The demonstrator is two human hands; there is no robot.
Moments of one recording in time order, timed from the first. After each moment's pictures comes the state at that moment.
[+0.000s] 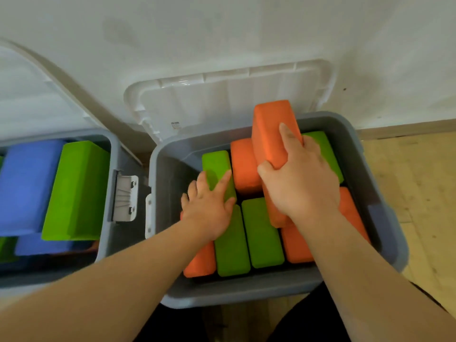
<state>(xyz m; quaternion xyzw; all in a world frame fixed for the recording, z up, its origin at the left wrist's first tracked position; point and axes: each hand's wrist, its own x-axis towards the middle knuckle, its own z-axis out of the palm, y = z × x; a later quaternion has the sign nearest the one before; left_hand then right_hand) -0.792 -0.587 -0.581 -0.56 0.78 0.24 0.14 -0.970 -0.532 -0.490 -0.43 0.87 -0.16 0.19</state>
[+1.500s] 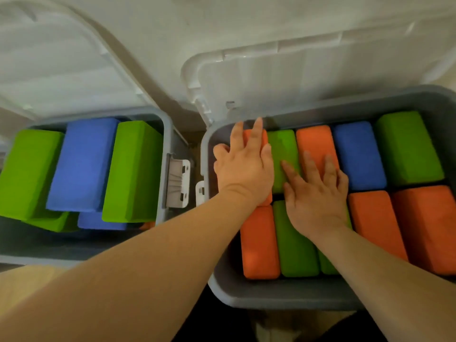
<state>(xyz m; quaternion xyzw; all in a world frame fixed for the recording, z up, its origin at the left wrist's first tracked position) -0.769 -0.652 -0.569 -0.63 0.76 0.19 -0.03 -0.900 -0.555 -0.633 -0.59 0.79 0.01 0.15</state>
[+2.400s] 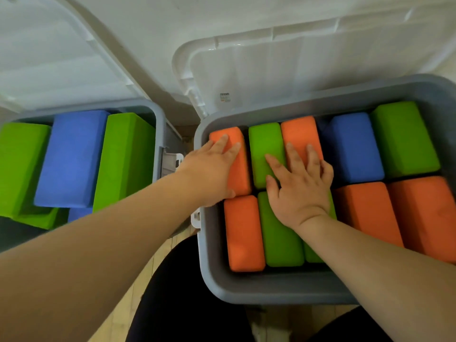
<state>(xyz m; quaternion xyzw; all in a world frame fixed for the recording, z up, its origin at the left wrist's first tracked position) -0.712 -0.678 -0.540 -0.44 0.85 0.14 0.28 -0.880 -0.568 -0.631 -0.59 0.80 -0.02 0.12</state>
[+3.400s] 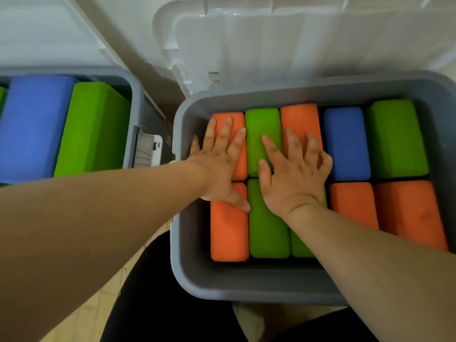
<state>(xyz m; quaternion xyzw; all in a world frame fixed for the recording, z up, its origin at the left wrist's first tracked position) -0.744 -0.672 -0.589 -0.44 0.80 0.23 0.35 -0.901 -0.578 -0.632 -0.59 0.80 0.00 0.13</state>
